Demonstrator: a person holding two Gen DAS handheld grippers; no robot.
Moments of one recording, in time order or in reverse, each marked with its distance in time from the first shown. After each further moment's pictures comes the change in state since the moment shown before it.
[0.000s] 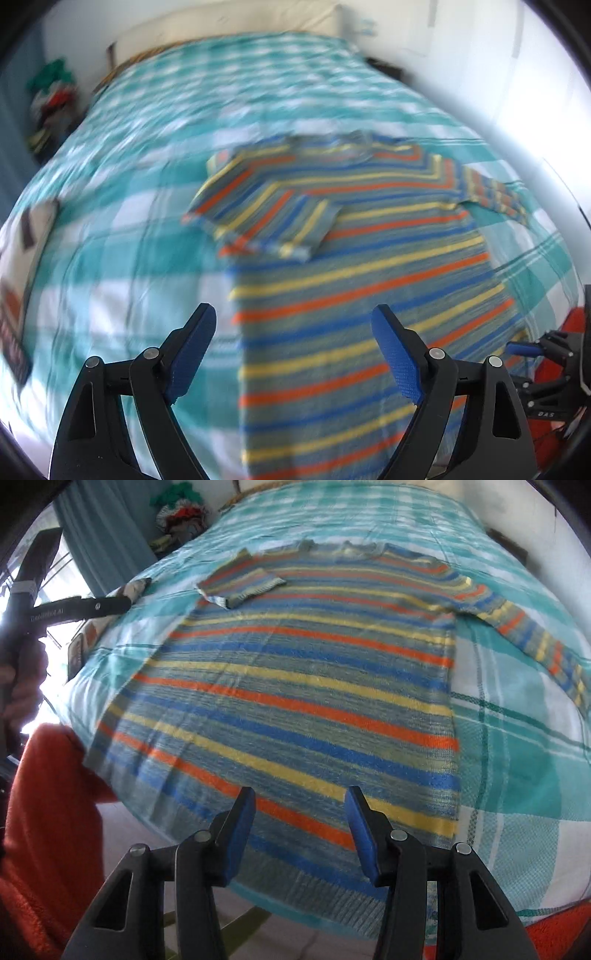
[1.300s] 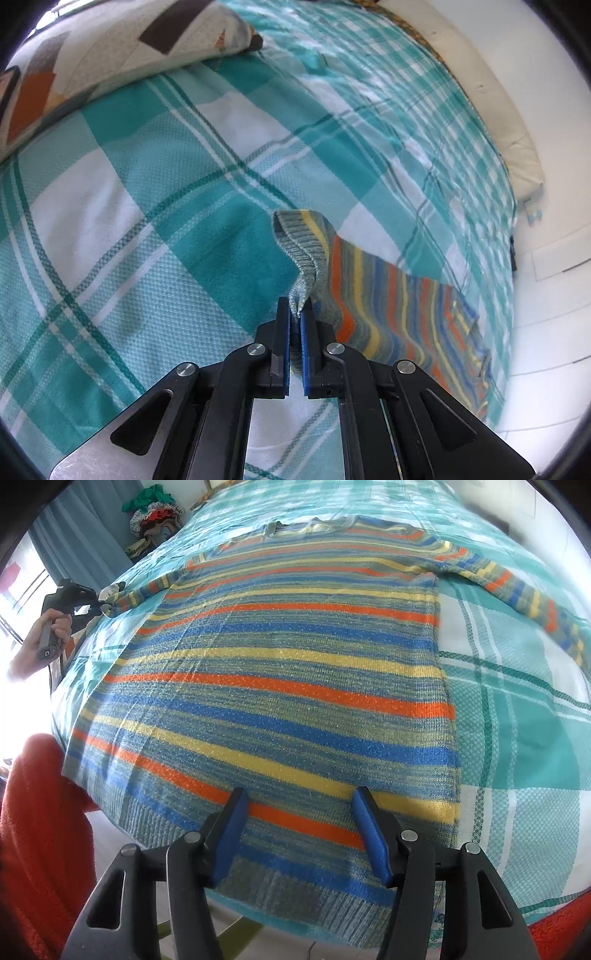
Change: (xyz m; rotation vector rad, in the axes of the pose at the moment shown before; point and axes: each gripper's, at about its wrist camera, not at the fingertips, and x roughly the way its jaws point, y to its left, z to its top) left arm 0.085 0.314 -0.012 -1.042 0.077 0.011; right arm 0.020 -0.006 -0.003 0.051 0.021 -0.009
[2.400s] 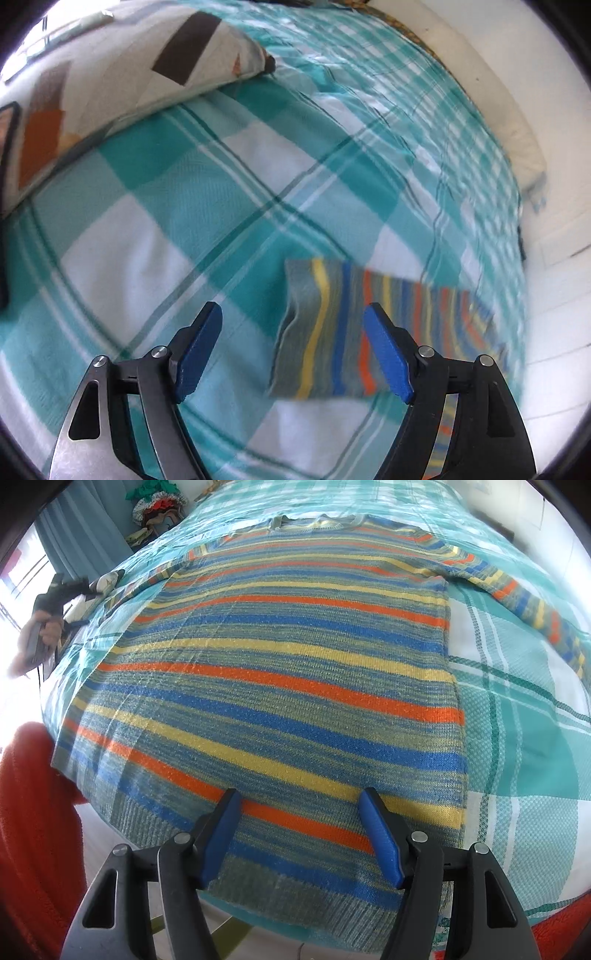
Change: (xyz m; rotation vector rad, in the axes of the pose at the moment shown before) left arm -0.011 0.034 0.036 0.048 -0.033 0.016; right arm 0.010 0.010 0.001 -0.038 0.016 -0.040
